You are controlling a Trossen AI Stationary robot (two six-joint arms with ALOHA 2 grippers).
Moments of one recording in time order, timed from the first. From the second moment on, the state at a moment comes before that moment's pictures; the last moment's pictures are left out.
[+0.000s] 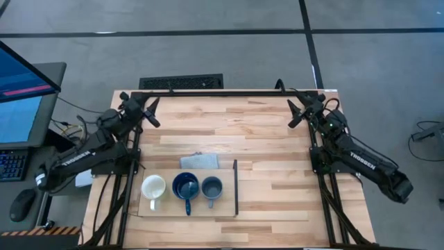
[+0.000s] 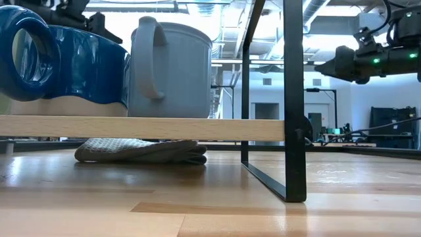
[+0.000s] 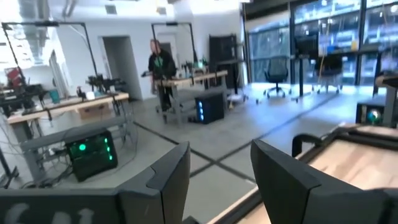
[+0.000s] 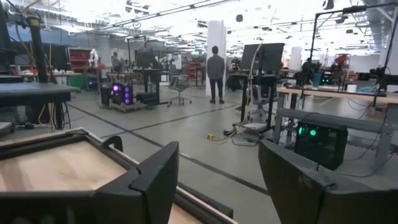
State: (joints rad) left arm 0.57 0.35 0.33 0.14 -0.32 0.15; right arm -0.87 0.40 0.05 0.47 -0.08 -0.07
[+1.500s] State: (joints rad) left arm 0.58 0.00 0.01 0.08 -0.41 0.13; right arm -0.84 0.00 0.01 0.18 -0.08 0.02
